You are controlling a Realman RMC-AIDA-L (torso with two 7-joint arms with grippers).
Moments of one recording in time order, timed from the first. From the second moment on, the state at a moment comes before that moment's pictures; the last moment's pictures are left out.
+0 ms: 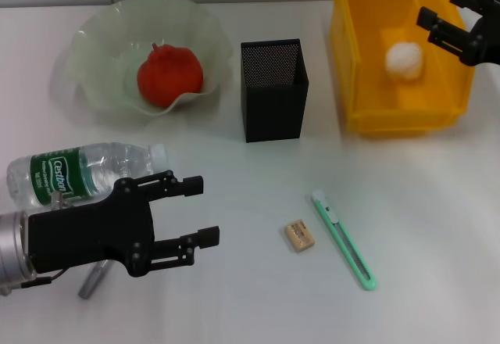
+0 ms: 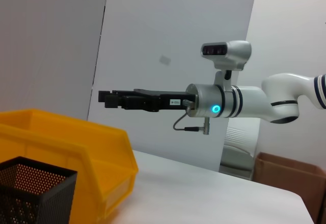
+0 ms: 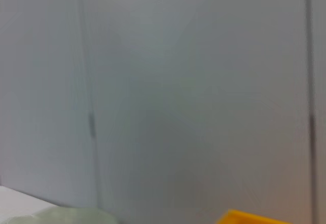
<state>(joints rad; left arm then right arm) -0.31 -2.07 0.92 0.56 1.74 1.73 -1.07 0.36 2.09 -0.85 -0.75 -1.45 -1.19 1.16</state>
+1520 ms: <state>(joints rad) -0.33 -2.06 0.86 0.57 1.72 1.71 -1.08 0.37 2.09 -1.17 -0.50 -1.55 -1.62 0.96</state>
